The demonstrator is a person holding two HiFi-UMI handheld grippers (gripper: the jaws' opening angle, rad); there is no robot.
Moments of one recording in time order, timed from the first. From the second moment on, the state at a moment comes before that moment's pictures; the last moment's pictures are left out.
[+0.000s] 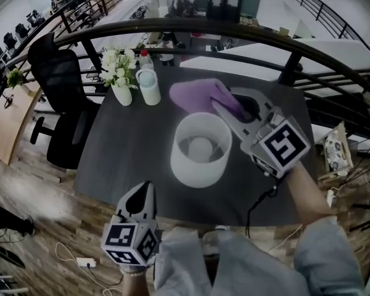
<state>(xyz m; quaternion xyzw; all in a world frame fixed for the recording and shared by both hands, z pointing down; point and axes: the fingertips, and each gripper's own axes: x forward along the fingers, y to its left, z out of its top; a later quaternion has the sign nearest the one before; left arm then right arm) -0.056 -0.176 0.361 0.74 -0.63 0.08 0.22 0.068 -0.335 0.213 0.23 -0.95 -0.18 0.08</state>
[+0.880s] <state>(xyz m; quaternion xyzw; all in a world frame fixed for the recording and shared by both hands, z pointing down) -0.026 -0.186 0.367 0.76 -0.60 0.10 0.22 0.127 -0.314 0.299 0.24 -0.96 -0.06 0.10</state>
